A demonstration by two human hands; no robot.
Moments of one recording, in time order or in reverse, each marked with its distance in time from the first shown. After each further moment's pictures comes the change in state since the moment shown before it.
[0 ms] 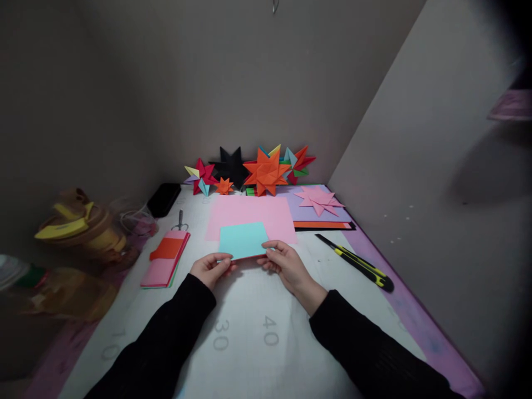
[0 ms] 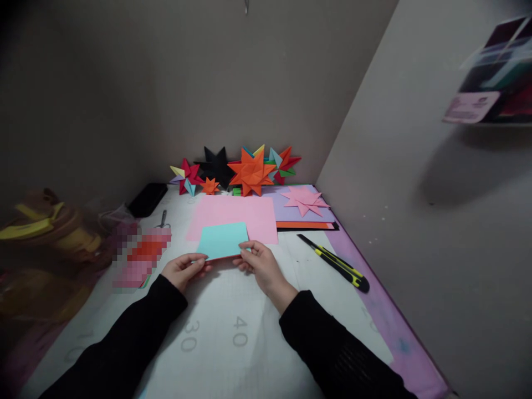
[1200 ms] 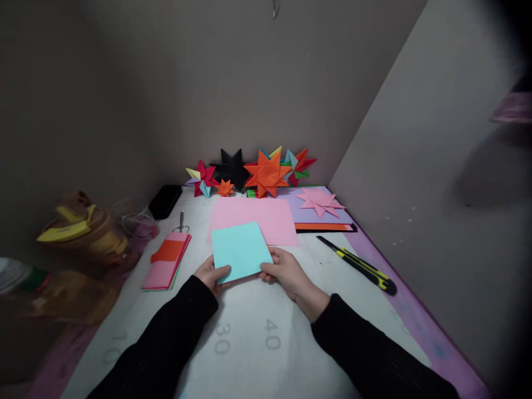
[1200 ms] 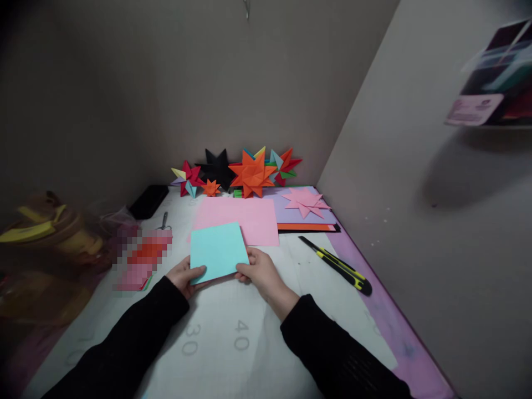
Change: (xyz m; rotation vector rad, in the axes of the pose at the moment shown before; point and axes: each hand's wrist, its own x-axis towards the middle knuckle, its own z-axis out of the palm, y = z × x) left_hand 0.005 -0.001 -0.005 -0.114 -0.049 -0.225; right_hand -0.006 -0.002 0.010 -0.207 0.013 0.114
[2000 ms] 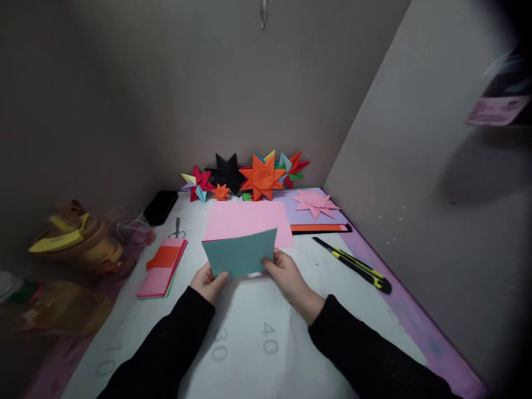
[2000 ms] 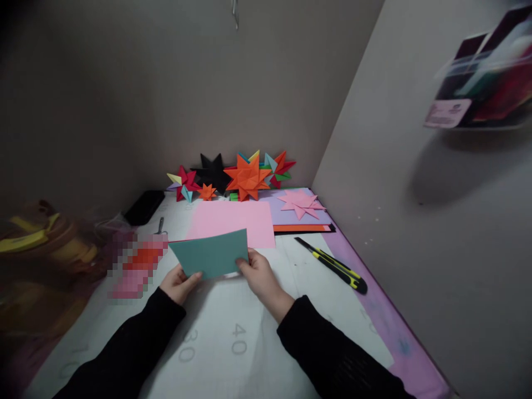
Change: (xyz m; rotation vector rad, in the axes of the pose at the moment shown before) left_hand 0.003 -0.014 -0.002 0.220 -0.066 0.555; right_hand 0.006 0.008 -0.004 0.006 0.047 -0.349
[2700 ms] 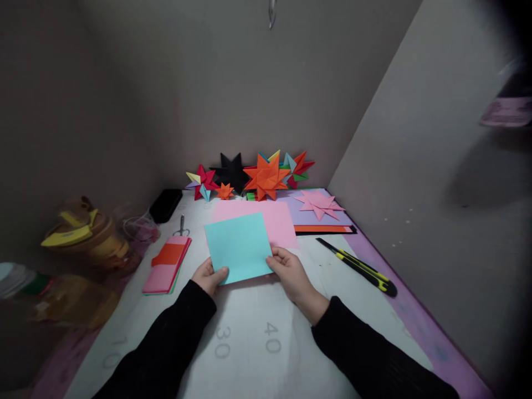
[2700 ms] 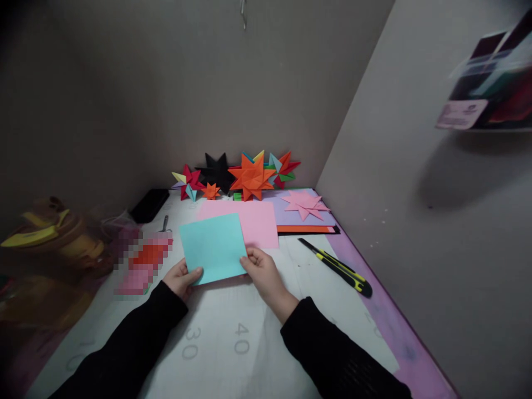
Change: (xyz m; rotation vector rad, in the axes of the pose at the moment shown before) left_hand 0.005 0.002 -0.006 -0.192 0.038 -0.248; right_hand -0.003 -0.002 -0.002 0.067 -0.028 0.051
